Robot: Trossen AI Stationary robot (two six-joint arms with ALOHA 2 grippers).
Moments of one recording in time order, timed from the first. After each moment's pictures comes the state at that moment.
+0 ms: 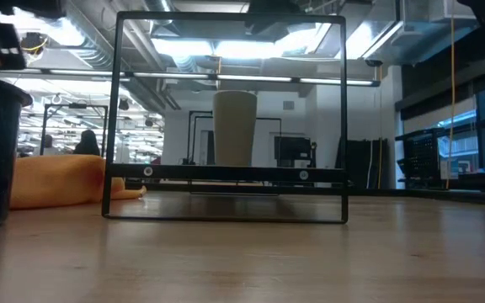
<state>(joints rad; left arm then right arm) -0.60 0.98 0.75 -0.76 -0.05 -1.09 -0.17 1.97 2.35 -1.29 0.14 0.33</state>
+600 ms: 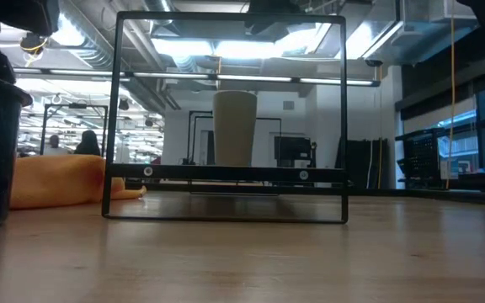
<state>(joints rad) -0.68 1.17 0.75 -0.70 -0.11 -1.15 -0.17 1.97 2.35 -1.29 0.14 0.31</state>
